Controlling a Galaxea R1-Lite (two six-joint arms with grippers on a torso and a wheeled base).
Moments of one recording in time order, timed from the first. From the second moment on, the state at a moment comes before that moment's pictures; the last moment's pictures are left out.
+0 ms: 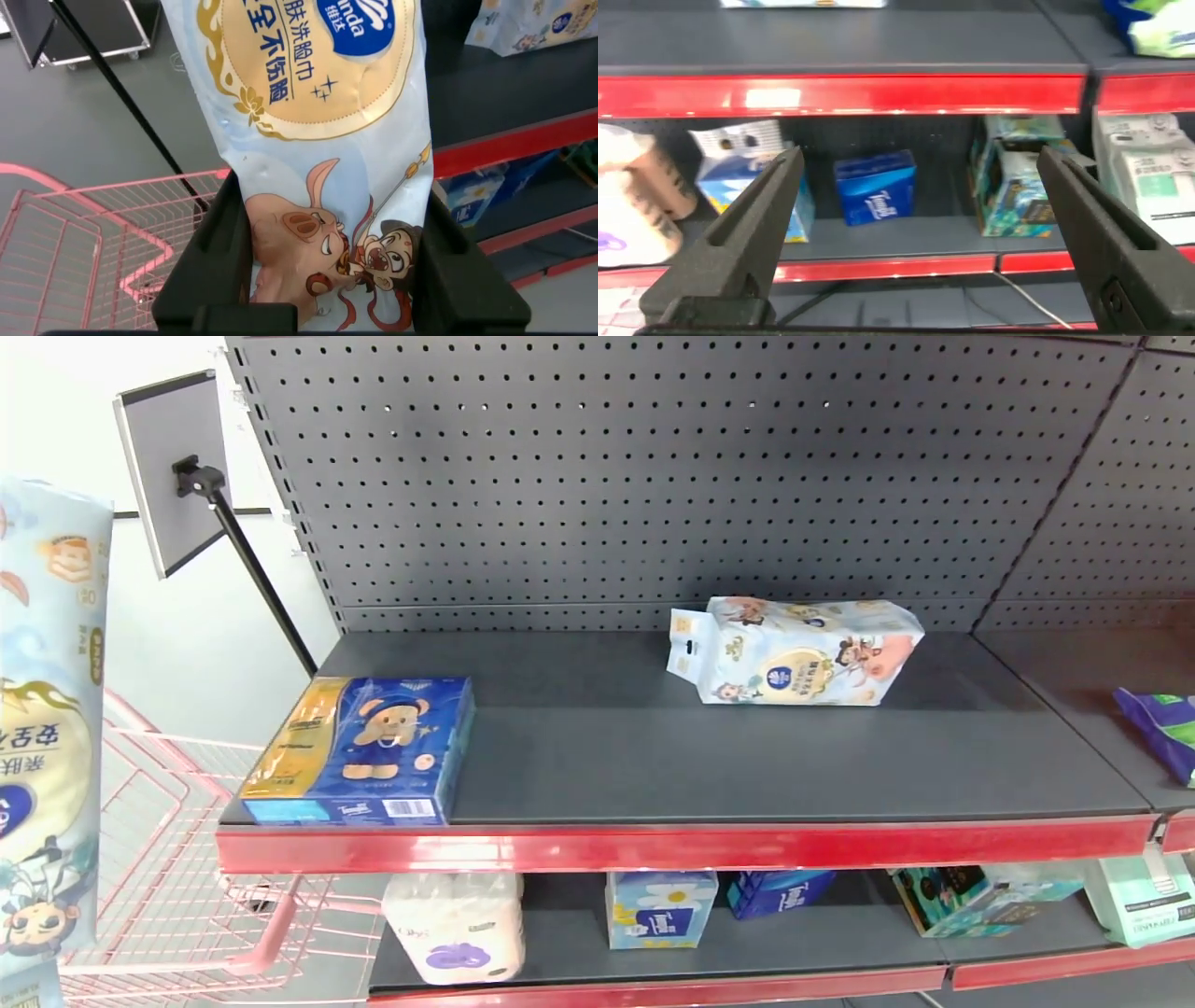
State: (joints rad) left arm -0.17 0.52 -0.69 0.26 -0.06 0.13; right arm 0.00 0.00 0.00 0.00 -0.02 0.00
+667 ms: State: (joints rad) left arm -0.17 0.52 -0.69 0.26 -0.06 0.13; right arm 0.00 0.00 0.00 0.00 -0.02 0.00
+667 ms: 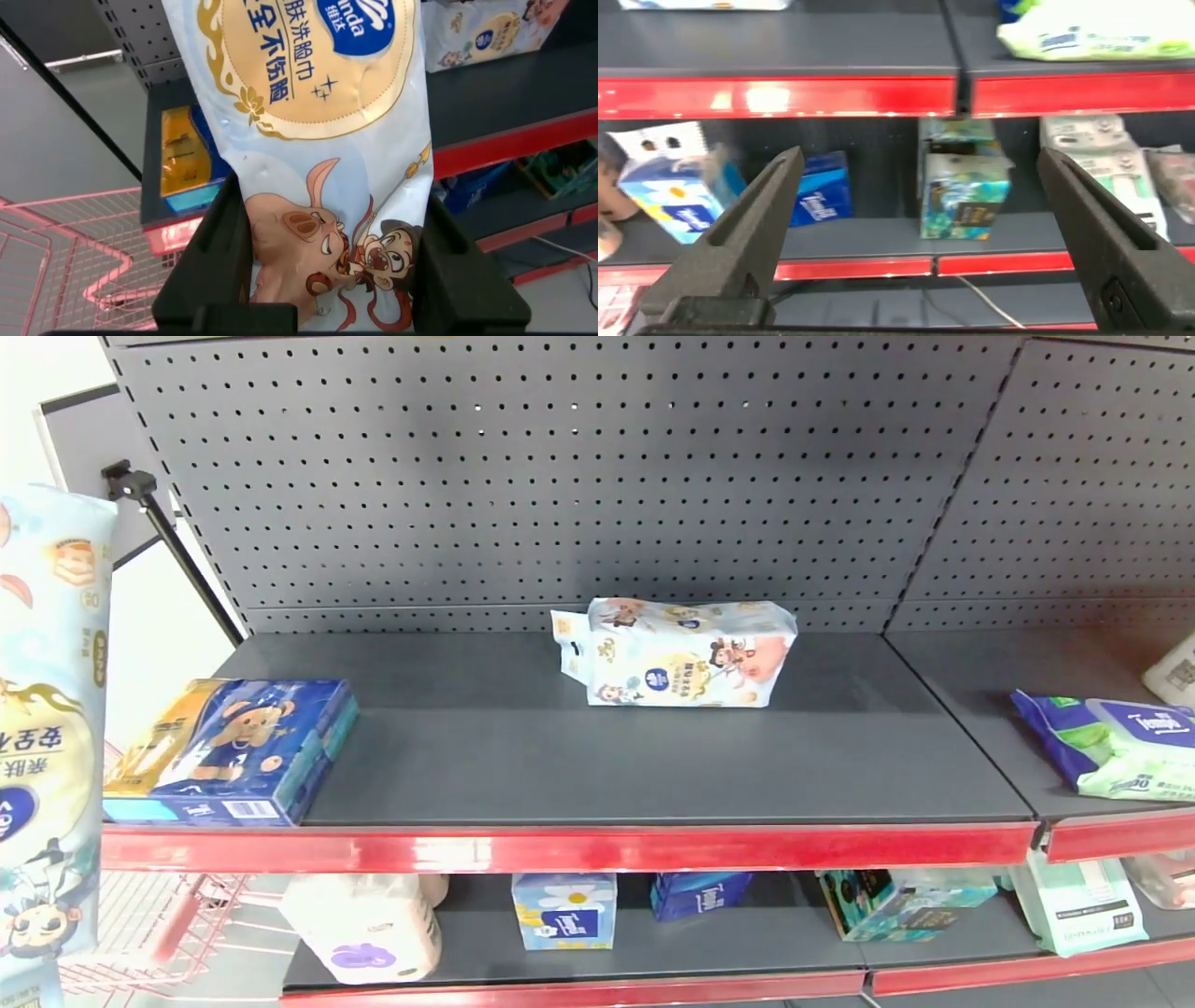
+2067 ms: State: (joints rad) left arm -0.17 0.51 -0.68 0.26 -0.09 0.15; right arm 0.01 0.01 -0.04 -0.01 -0.02 -0.03
